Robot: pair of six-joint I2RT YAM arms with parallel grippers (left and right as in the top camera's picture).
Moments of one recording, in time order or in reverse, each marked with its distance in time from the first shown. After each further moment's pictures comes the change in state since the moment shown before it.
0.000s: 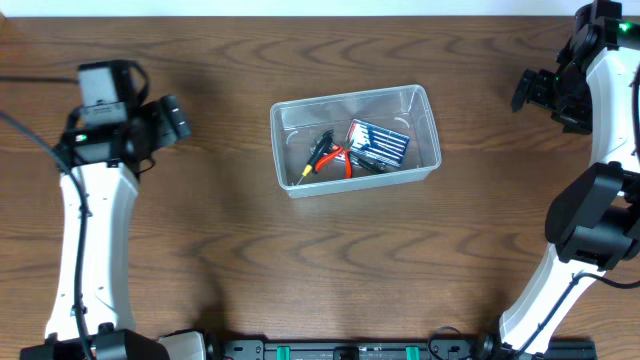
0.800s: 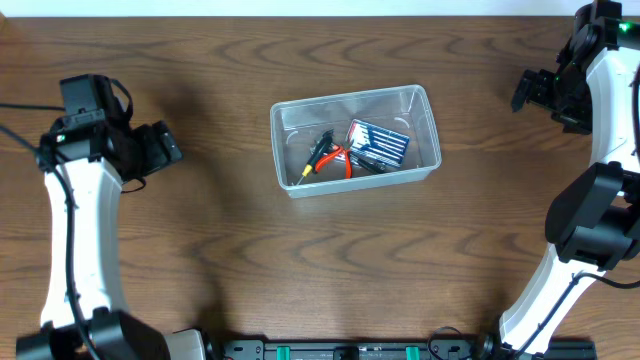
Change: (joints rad) left arm 0.085 0.052 0.000 -0.171 0.126 0.045; right arm 0.000 0.000 0.000 0.000 0.000 0.000
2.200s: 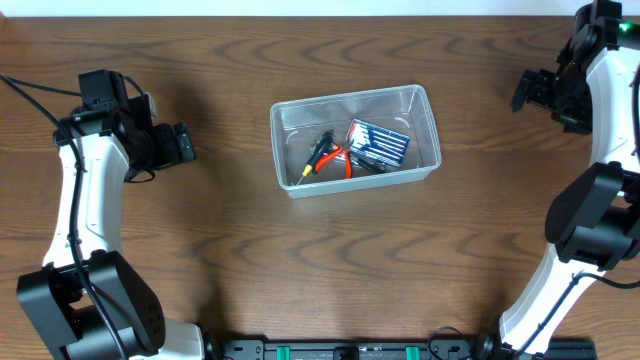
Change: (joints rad) left arm 0.000 0.151 0.000 0.074 0.120 0.167; right arm 0.000 0.000 0.000 0.000 0.000 0.000
